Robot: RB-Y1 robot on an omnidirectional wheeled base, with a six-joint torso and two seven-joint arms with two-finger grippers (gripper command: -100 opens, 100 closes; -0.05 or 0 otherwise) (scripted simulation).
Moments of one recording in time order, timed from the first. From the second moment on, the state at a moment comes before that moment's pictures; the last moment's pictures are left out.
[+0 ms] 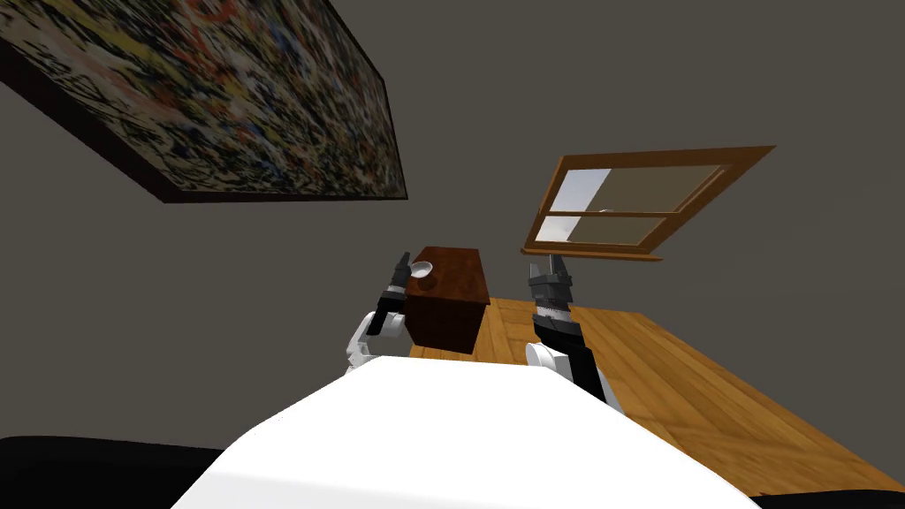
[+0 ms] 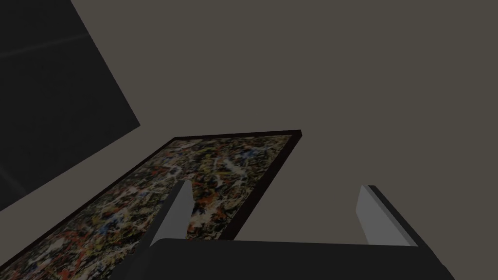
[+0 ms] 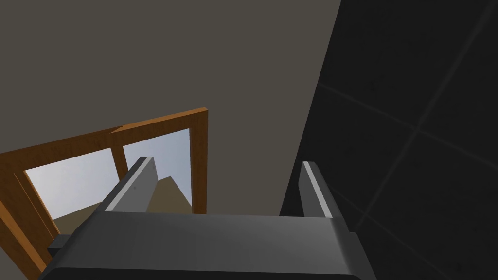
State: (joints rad) left arm 0.17 0.14 -0.01 -1.97 -0.08 -0.27 -0.09; right arm 0.50 0.03 0.01 -2.35 0.01 -0.35 0.00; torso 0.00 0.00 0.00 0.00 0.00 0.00
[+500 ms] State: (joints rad) left arm 0.06 0.16 0.00 -1.86 -0.08 -0.15 -0.08; right arm 0.50 0.03 0.01 -2.35 0.01 -0.35 0.00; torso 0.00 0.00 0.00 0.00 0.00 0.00
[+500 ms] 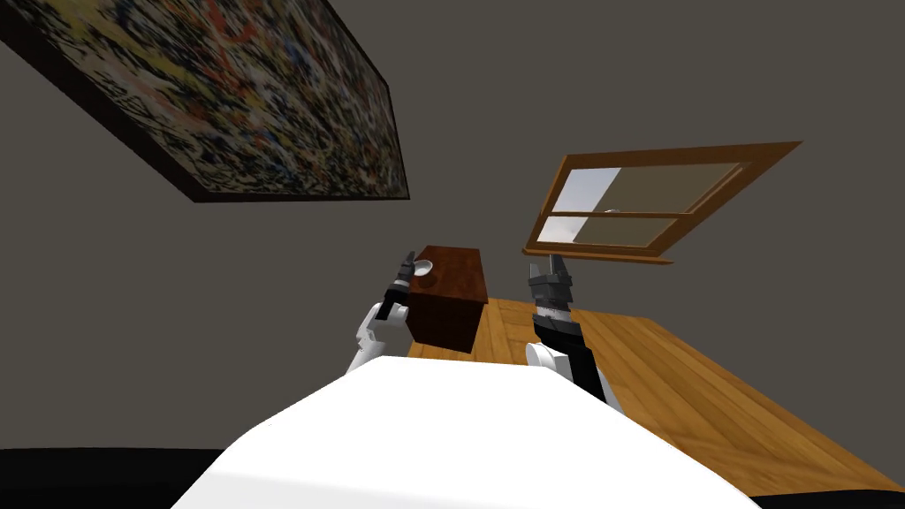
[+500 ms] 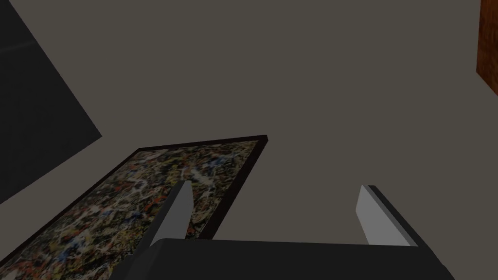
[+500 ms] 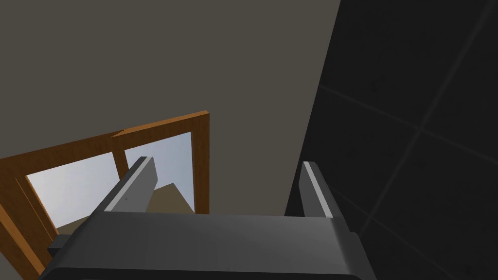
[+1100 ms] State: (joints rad) left arm -0.10 0.19 0.02 -1.68 -0.06 0.00 -0.05; right arm 0.50 0.03 0.01 -2.35 0.01 -0.35 0.00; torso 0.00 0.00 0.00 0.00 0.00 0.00
